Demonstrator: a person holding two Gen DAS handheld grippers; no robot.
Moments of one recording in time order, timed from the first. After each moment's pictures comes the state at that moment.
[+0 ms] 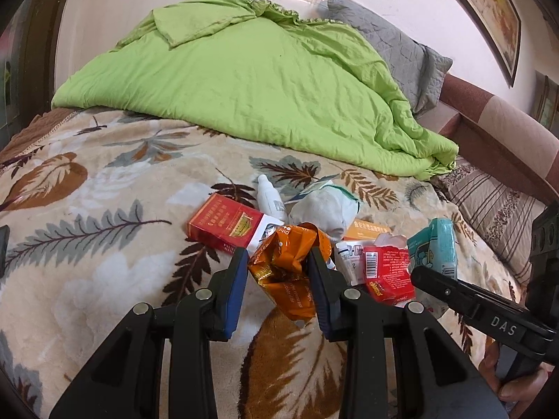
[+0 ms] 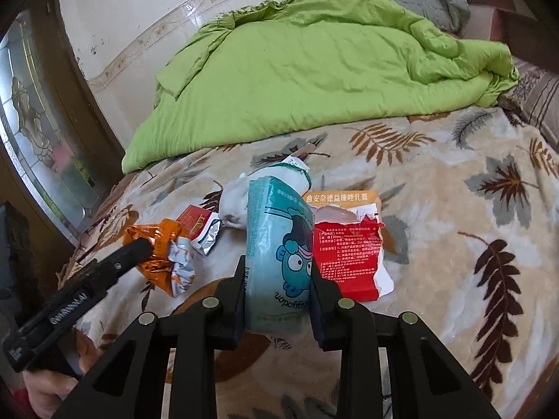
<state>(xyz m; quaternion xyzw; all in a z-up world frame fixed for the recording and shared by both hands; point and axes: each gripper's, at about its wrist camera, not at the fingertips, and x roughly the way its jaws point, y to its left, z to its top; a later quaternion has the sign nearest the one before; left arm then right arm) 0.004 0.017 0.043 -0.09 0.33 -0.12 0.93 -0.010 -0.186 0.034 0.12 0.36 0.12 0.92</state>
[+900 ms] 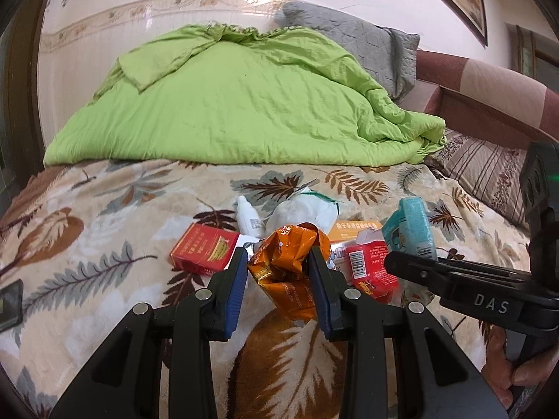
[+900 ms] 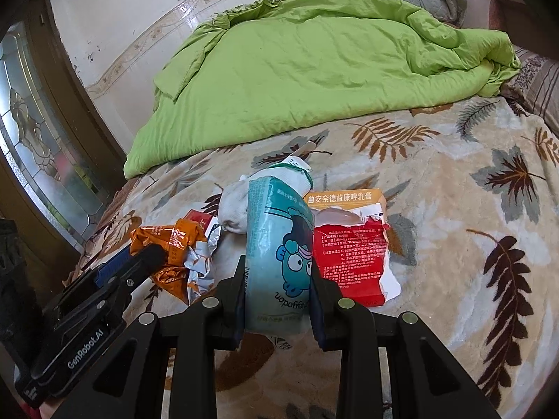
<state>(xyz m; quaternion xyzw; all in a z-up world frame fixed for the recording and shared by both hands) -0.011 -0.025 0.056 0.02 0.28 -0.13 0.95 -0.002 -0.189 0.031 0.14 0.36 0.12 0.91</state>
